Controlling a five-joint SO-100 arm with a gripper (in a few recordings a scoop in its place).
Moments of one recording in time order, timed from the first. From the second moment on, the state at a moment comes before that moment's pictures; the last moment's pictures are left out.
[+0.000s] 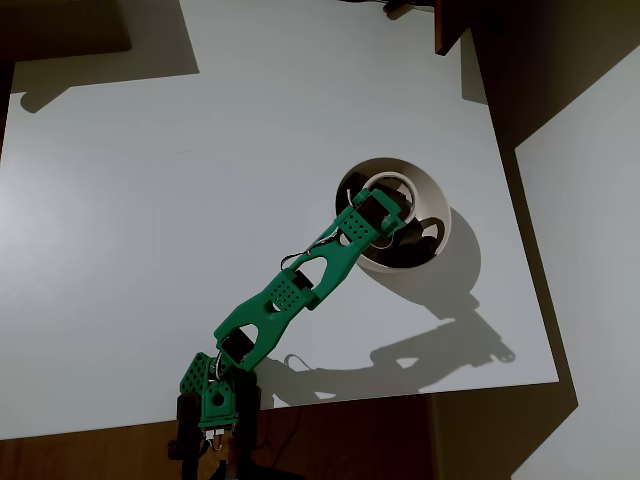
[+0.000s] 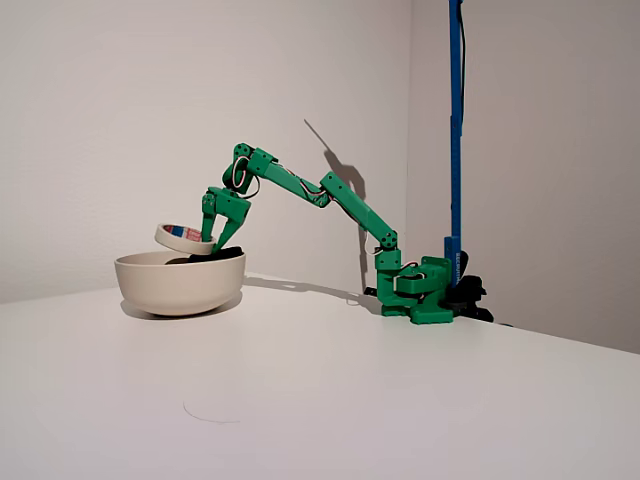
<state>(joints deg) 50.9 52.4 19.6 91.1 -0.3</state>
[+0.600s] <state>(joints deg) 50.4 52.4 19.6 88.8 0.8</state>
